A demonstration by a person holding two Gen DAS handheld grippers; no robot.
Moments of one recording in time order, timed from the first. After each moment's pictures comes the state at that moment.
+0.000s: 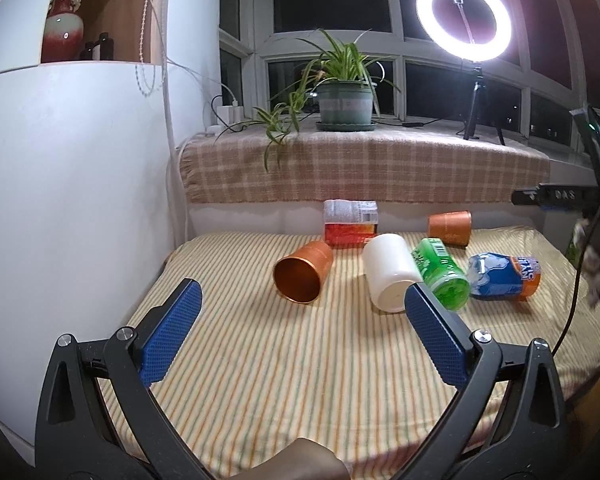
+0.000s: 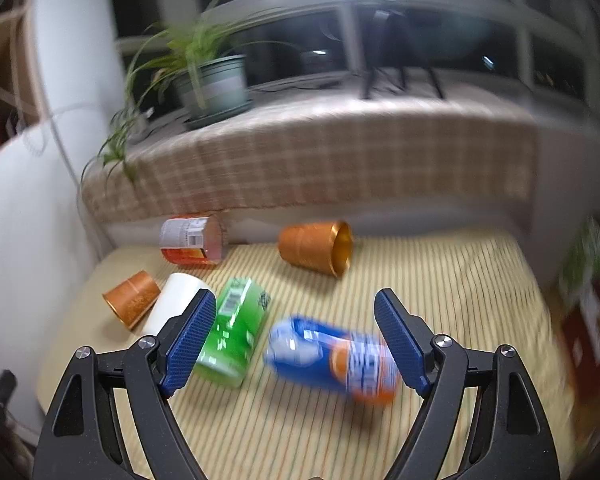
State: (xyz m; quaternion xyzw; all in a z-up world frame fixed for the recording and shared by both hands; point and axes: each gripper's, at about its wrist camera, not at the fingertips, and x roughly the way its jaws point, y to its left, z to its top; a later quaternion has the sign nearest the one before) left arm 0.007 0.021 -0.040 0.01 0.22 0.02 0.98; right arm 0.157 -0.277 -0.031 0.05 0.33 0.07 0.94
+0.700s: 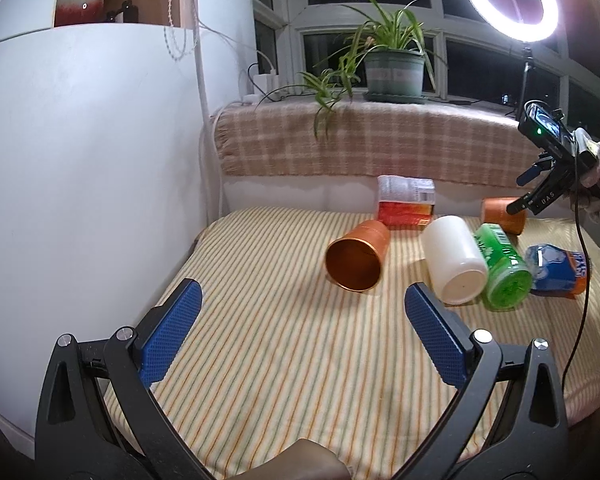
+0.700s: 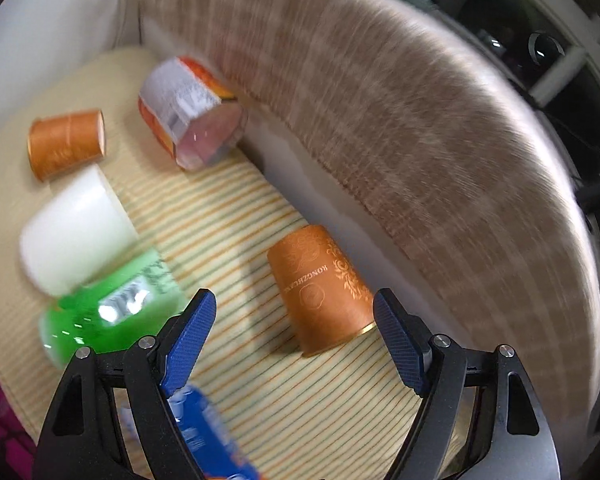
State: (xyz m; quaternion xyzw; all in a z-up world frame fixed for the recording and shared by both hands) left arm 0.046 0.055 -0.065 0.01 0.26 0.08 0.96; right arm 0.328 -0.212 -0.094 -0.32 0.48 0.23 0.78
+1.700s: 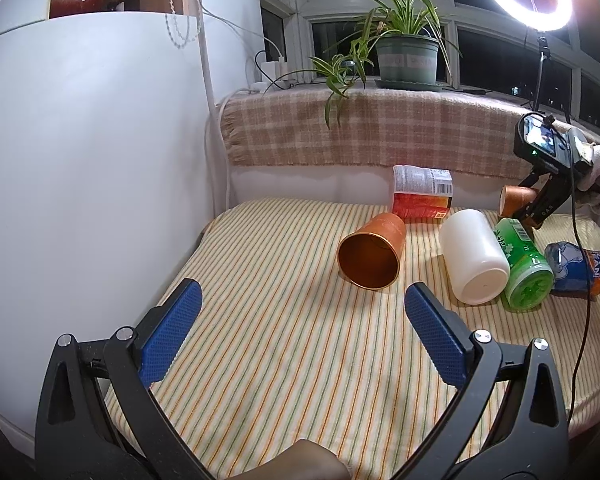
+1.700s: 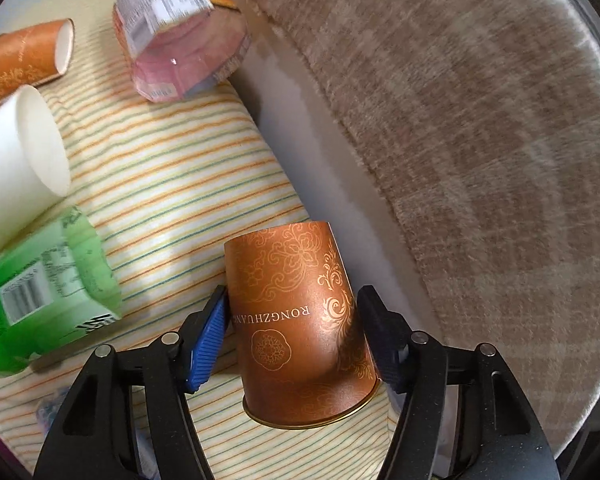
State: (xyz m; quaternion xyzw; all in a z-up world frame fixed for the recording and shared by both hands) left arm 0.063 0.060 -0.073 0.02 0.28 0.10 0.96; right arm 0.360 -0.203 -0.138 -0.42 0.50 0.23 0.72
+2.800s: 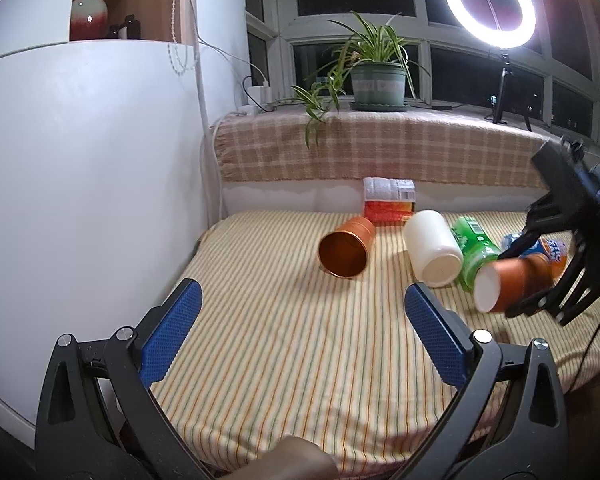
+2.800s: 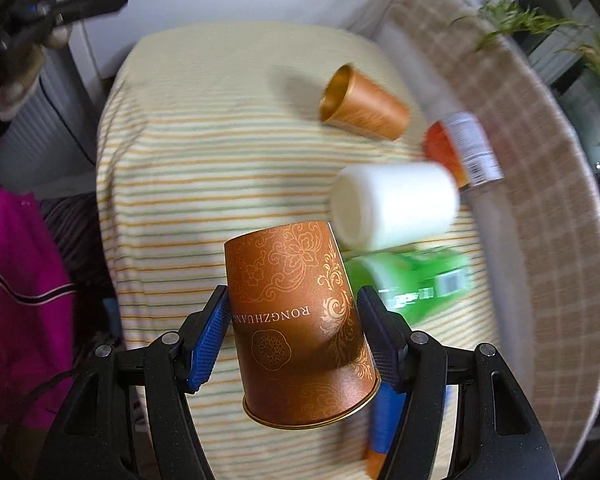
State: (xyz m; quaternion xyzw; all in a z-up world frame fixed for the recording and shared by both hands) left arm -0.007 0.055 -0.049 0.02 0.25 0.05 0.97; right arm 0.133 -0.125 -0.106 -0.43 0.42 0.42 0.68
